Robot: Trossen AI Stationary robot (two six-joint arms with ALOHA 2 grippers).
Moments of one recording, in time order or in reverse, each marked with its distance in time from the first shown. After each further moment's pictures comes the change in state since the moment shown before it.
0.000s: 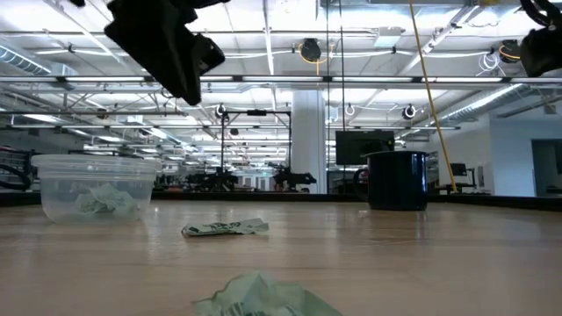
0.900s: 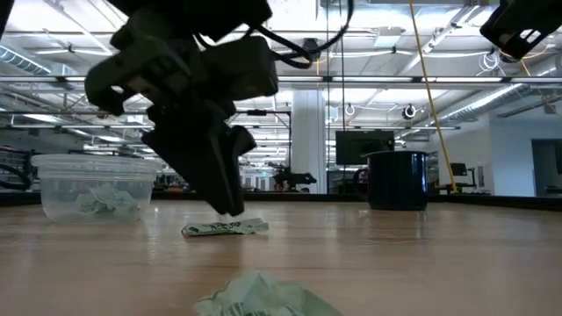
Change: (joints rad) left arm 0.011 0.308 -0.073 0.428 0.107 -0.087; right arm 0.000 -0.119 0.000 0.601 0.366 -0.597
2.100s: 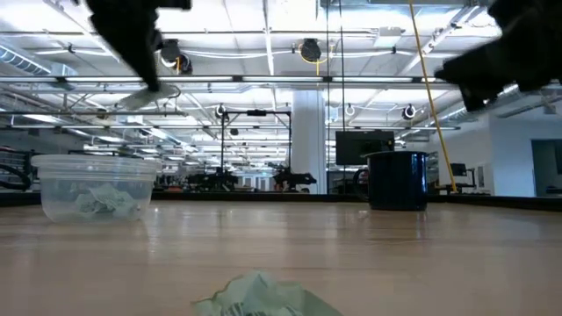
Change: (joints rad) left arm -0.035 -0.498 0.050 -0.734 -0.421 -0.322; right arm -0.116 0.000 -0.600 1.173 0.157 -0.500
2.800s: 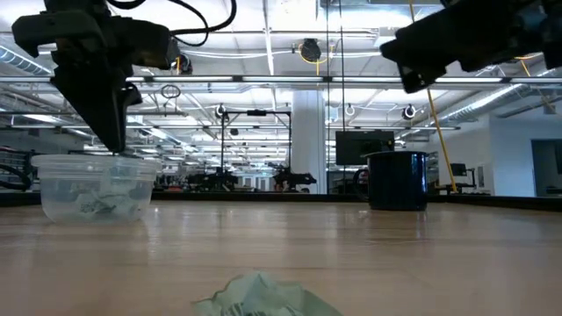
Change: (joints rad) left arm -0.006 0.000 -0.262 0.222 0.173 -0.117; right arm -0.210 0.275 0.268 -0.041 -0.450 -0.136
